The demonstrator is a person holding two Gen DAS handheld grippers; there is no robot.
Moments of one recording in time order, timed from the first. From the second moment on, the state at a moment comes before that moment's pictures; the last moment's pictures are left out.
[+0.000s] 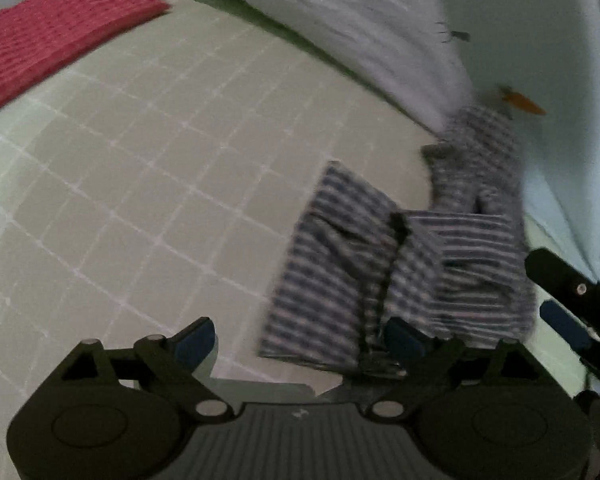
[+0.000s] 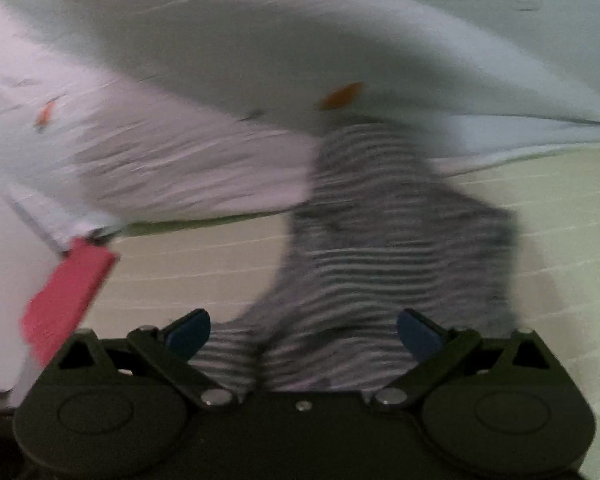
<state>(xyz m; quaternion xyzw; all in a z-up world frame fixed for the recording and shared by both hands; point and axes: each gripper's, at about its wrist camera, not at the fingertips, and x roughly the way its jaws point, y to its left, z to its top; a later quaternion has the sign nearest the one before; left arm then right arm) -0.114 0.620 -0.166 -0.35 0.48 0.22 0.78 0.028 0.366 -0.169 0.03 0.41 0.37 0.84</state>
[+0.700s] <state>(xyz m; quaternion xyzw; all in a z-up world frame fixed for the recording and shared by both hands) -0.131 0.630 -0.167 -0.35 0.48 0.24 0.77 0.000 0.395 -0.186 -0.02 0.45 0.39 0.80</state>
